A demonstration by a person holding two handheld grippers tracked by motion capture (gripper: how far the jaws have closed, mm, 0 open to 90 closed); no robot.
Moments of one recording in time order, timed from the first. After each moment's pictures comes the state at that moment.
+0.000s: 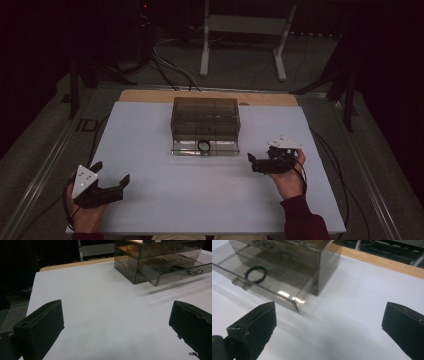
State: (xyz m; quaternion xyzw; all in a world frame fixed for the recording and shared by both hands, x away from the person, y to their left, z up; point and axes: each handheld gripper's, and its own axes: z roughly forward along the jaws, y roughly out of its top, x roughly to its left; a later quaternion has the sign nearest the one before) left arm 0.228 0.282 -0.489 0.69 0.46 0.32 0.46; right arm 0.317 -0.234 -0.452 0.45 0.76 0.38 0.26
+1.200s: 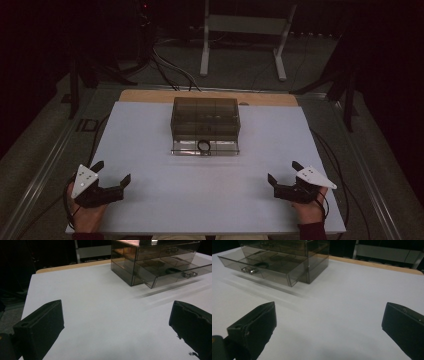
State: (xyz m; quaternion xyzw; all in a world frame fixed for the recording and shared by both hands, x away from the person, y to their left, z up) left arm 0.229 0.281 -0.489 0.69 0.45 0.31 0.47; right arm 0.249 -0.296 -0.494 0.44 0.71 0.47 0.29
